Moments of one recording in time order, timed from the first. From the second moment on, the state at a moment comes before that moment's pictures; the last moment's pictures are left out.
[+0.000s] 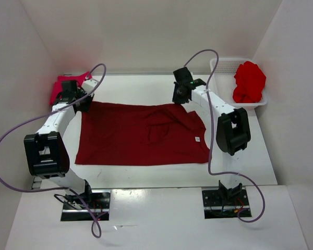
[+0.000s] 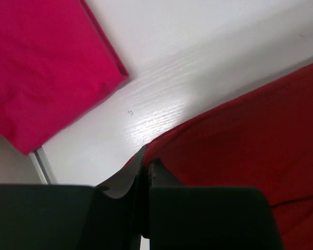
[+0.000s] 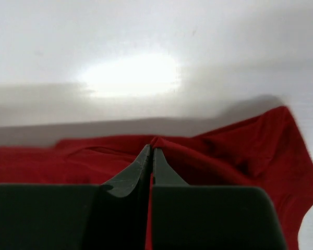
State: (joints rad) left arm 0.17 1.60 1.20 -0.40 0.23 0.52; right arm 0.42 1.99 1.67 -0.65 0.14 0.52
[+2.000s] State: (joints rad) left arm 0.11 1.42 0.77 -0.37 -0.01 0.78; right arm 0.49 1.50 1.12 -0.68 0.00 0.61
